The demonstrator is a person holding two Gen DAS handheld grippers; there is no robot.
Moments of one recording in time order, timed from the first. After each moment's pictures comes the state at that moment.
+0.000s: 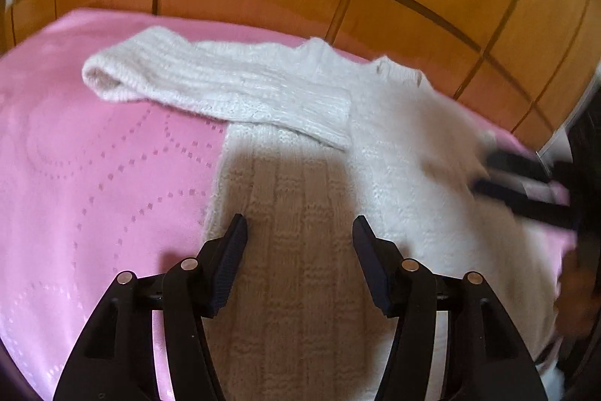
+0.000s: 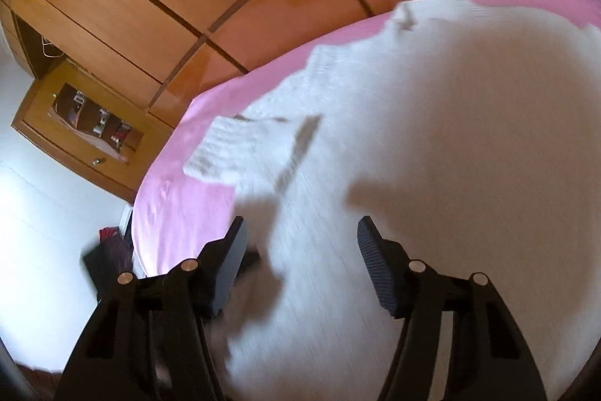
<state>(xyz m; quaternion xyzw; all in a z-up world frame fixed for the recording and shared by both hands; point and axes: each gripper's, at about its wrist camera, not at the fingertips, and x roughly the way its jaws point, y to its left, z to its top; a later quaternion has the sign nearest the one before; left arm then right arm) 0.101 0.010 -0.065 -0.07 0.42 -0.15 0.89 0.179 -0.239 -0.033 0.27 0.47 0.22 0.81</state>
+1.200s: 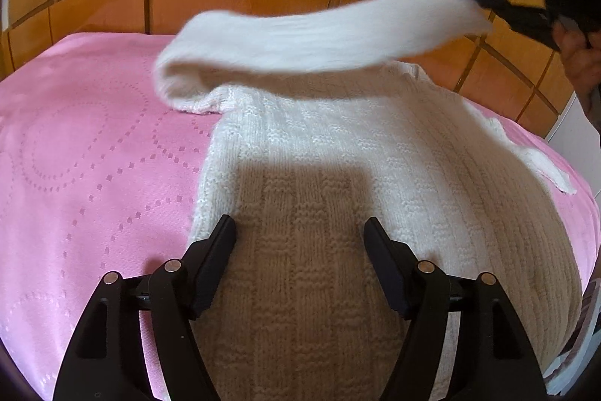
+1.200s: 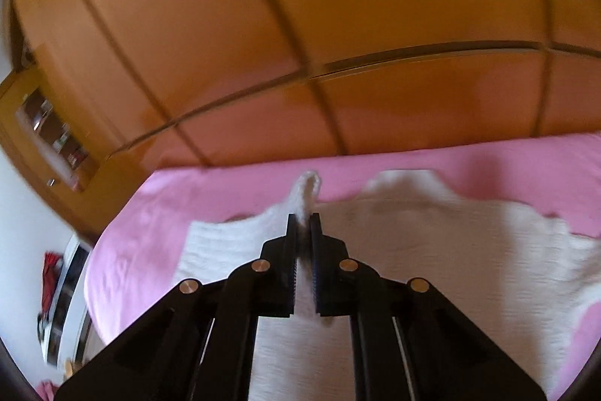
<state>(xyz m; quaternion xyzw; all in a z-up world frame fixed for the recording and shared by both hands) 0.095 0.005 -0.076 -0.04 0.39 -0.15 0.91 0.258 -0.297 0.066 0.20 0.37 0.11 0.90</state>
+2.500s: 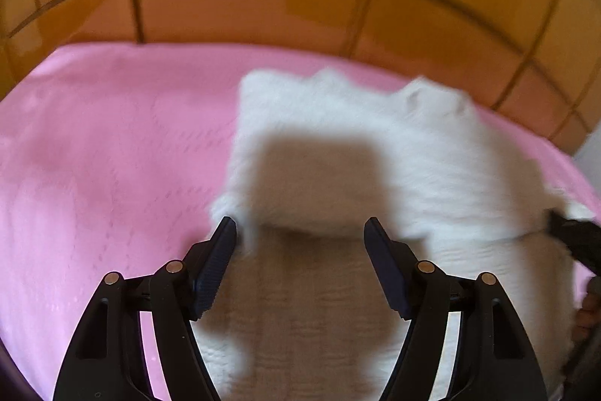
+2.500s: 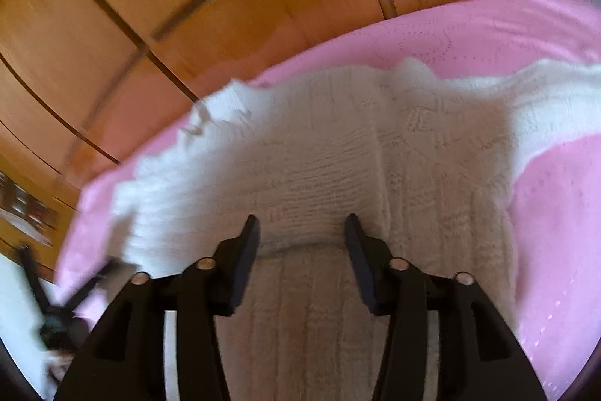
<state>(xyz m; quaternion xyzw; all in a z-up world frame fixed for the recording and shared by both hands) 0.200 -0.028 -0.053 -0.03 0.45 -0.09 0.89 0.176 -0.425 -0.049 0.30 0.42 0.00 0.86</state>
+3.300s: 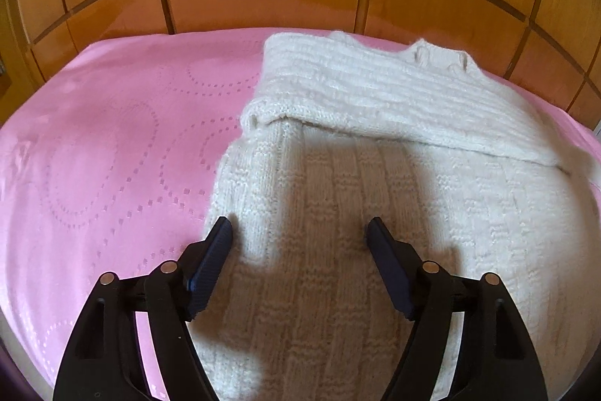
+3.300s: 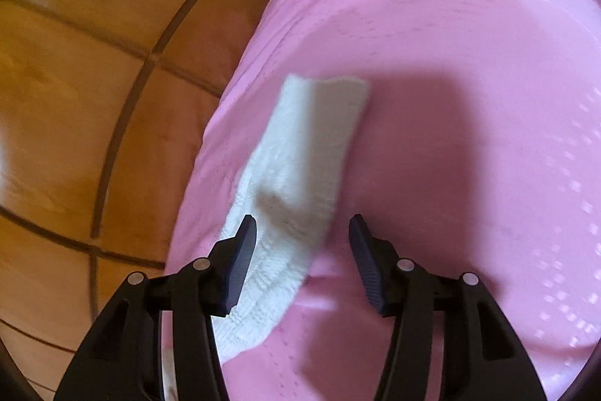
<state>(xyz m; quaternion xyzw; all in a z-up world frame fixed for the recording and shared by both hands) 0.133 -0.035 -0.065 0.02 0.44 -0.05 0.90 0.033 -0.768 -0.076 0.54 0.24 -0.31 0.74</state>
